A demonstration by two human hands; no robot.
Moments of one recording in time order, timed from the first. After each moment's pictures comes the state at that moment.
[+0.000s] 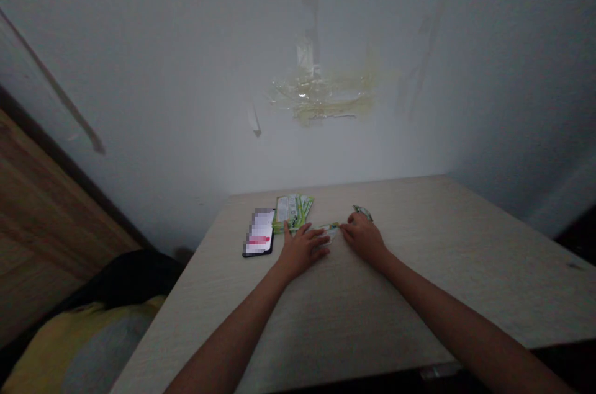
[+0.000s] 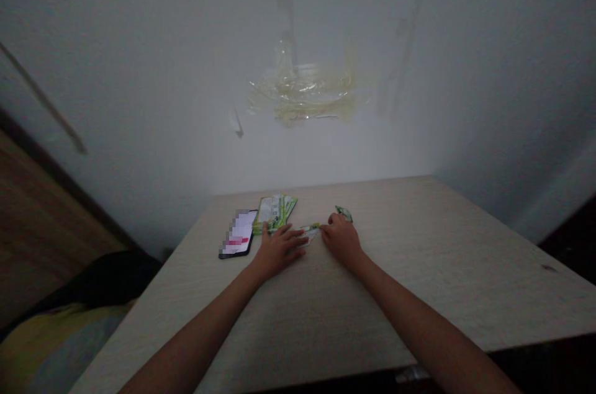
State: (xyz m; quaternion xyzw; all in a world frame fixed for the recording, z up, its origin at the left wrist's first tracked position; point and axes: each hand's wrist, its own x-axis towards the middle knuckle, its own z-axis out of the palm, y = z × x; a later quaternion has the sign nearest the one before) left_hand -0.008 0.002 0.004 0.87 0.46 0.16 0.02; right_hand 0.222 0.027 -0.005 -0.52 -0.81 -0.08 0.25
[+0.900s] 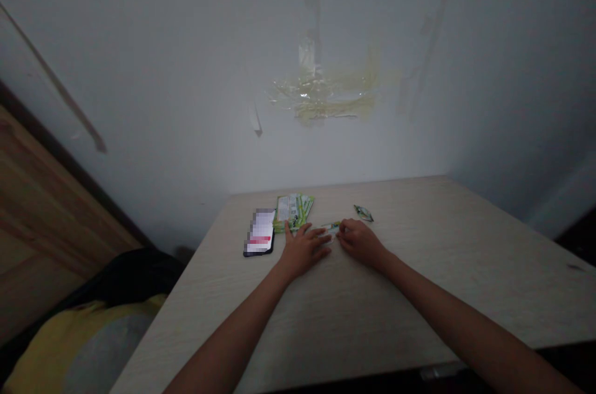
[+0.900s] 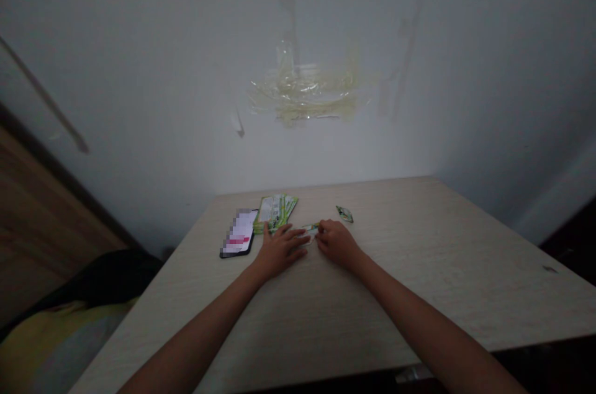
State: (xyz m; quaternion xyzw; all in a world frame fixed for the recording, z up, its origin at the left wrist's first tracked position) left_hand -0.005 0.000 0.005 0.87 0.47 0.16 0.00; right_hand 0.219 0.023 -0.003 -0.39 -0.88 -0.05 0.26
